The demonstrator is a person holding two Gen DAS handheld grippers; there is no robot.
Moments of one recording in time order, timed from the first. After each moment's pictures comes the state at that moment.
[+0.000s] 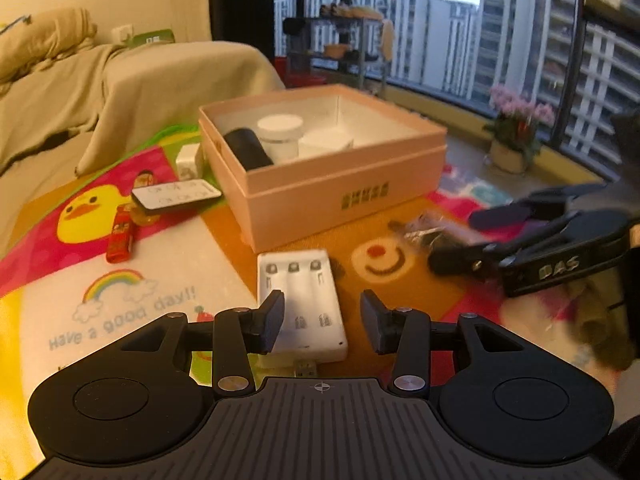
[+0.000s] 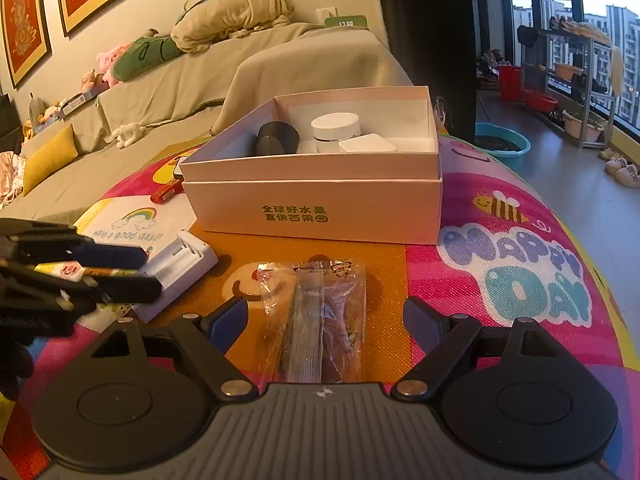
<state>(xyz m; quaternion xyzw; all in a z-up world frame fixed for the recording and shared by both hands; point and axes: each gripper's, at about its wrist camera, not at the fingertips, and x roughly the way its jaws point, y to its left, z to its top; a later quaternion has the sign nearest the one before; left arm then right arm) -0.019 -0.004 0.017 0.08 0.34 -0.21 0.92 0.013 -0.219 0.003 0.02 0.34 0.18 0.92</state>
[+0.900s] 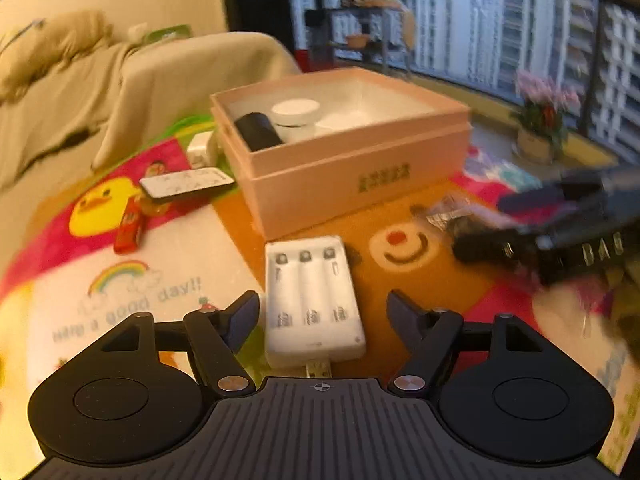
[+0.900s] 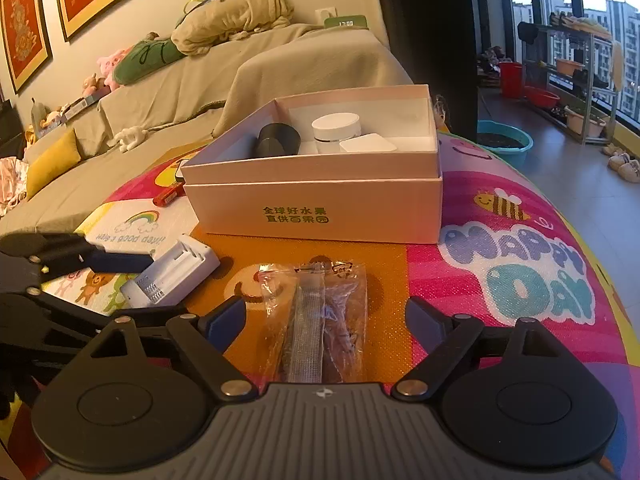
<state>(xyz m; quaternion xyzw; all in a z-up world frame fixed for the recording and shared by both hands) -0.013 -0.012 0.003 0.09 0.34 -0.16 0.92 0.015 -0.220 0.002 0.03 0.34 0.19 0.92</state>
